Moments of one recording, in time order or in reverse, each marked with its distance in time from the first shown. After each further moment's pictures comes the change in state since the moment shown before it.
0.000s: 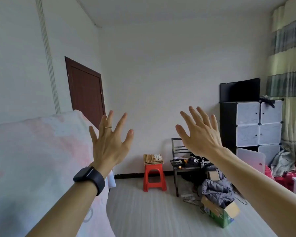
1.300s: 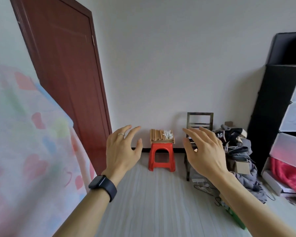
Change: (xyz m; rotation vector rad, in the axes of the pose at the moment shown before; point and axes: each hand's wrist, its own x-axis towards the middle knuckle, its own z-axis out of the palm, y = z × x) left_hand 0.185 -0.187 0.456 -0.038 -0.090 -0.053; right_hand 0.218 0.068 0.467 0.246 -0.017 0.032
